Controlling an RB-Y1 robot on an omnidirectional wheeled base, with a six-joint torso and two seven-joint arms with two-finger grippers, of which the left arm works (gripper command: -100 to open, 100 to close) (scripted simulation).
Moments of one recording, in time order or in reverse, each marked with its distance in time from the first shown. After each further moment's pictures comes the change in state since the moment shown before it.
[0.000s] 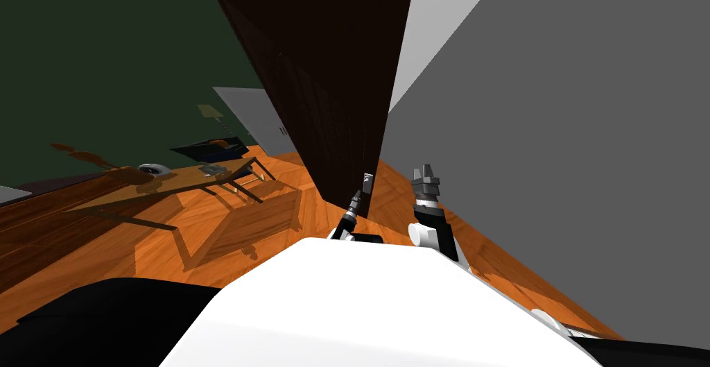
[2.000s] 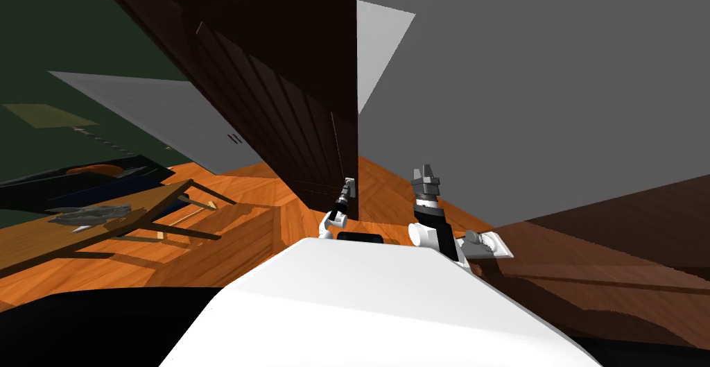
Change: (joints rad) arm -0.248 -0.015 0.270 0.172 -0.065 0.034 0.152
